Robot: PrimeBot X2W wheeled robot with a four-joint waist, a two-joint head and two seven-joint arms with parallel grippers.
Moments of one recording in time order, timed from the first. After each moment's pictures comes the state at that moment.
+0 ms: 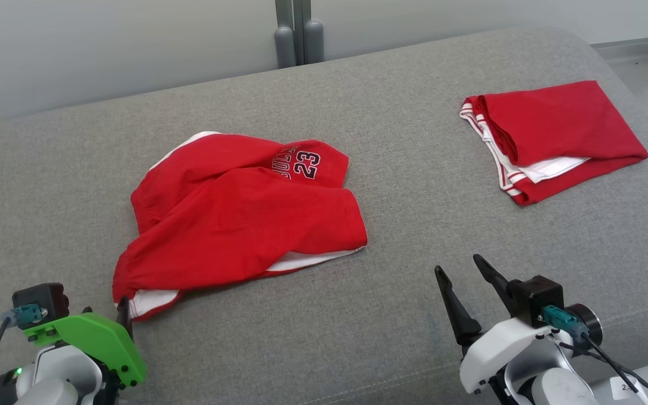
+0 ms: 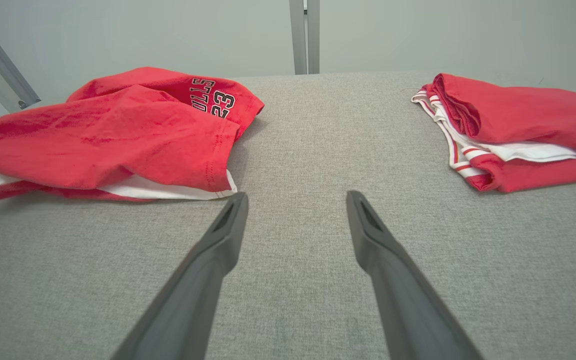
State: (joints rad) left arm -0.22 0.62 -0.62 0.16 -1.03 0.47 0.11; right arm -0.07 -0.05 0.17 0.16 0.12 0.13 -0.05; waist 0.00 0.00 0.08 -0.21
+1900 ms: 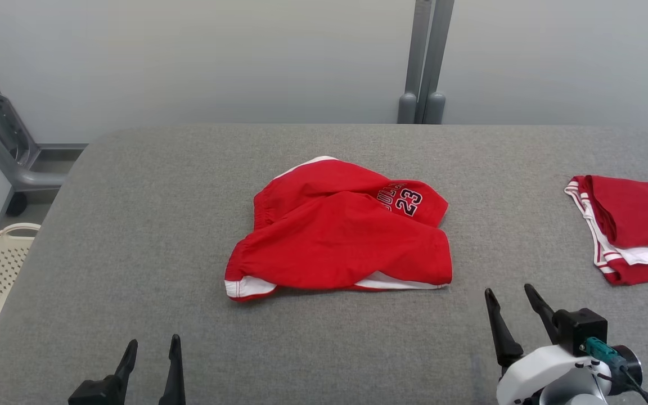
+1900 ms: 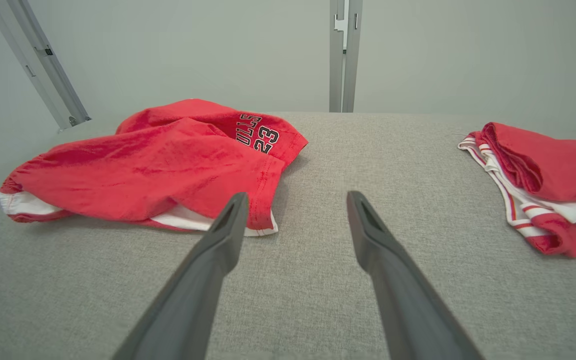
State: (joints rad) left arm 0.10 0.23 -0.26 0.24 -0.45 0.08 -0.25; right arm -0.03 -0.05 0.03 0.33 0.12 0.13 -0.21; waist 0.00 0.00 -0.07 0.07
